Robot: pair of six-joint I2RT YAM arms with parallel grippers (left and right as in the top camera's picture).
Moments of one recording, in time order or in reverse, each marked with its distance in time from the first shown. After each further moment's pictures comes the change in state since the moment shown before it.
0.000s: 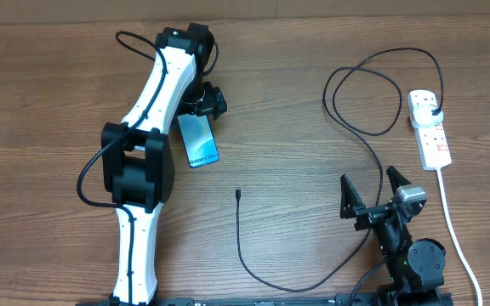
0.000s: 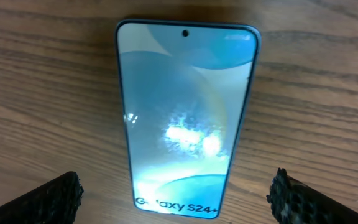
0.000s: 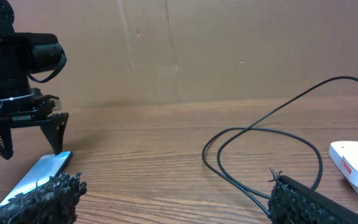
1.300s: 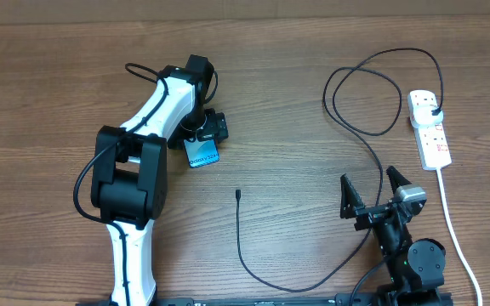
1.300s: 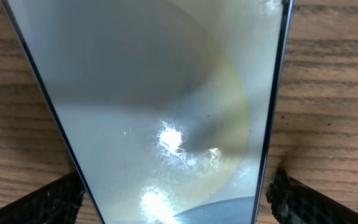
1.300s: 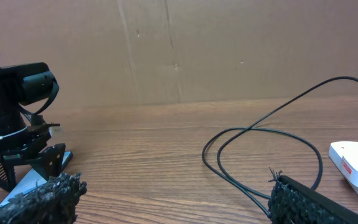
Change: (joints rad) left arm -0.008 -0.144 -0.495 0.391 0.070 0.132; right arm 0.000 -0.001 0.000 0.000 0.000 0.000
